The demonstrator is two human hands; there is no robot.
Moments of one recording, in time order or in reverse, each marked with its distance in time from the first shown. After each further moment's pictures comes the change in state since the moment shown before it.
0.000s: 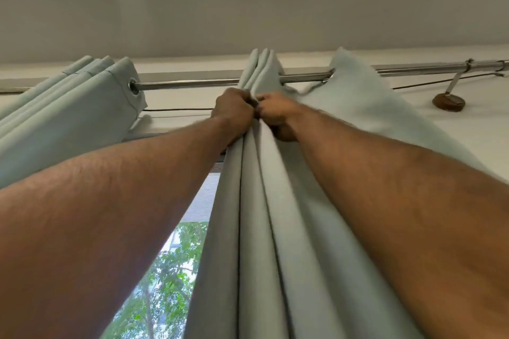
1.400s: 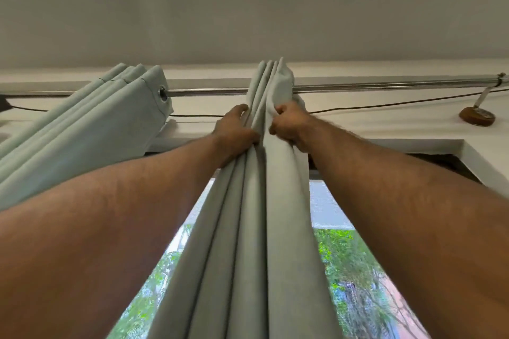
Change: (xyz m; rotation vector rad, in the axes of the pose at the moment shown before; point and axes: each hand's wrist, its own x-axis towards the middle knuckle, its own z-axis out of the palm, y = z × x) left_hand -0.010 -0.038 -0.041 -0.037 -0.113 -0.068; right_hand 0.012 -0.009 0.028 -0.188 0.037 -0.043
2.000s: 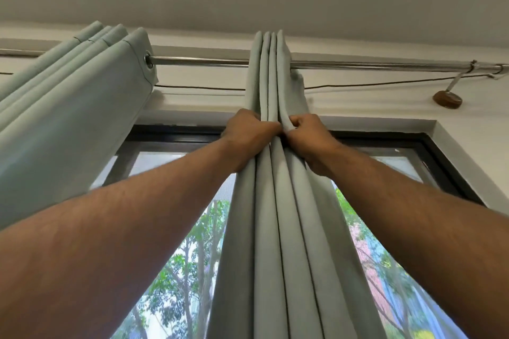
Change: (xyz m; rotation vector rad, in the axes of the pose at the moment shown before) left_hand -0.060 0.000 0.005 -0.229 -0.131 -0.138; right_hand -0.069 0.031 0.015 0.113 0.090 0.122
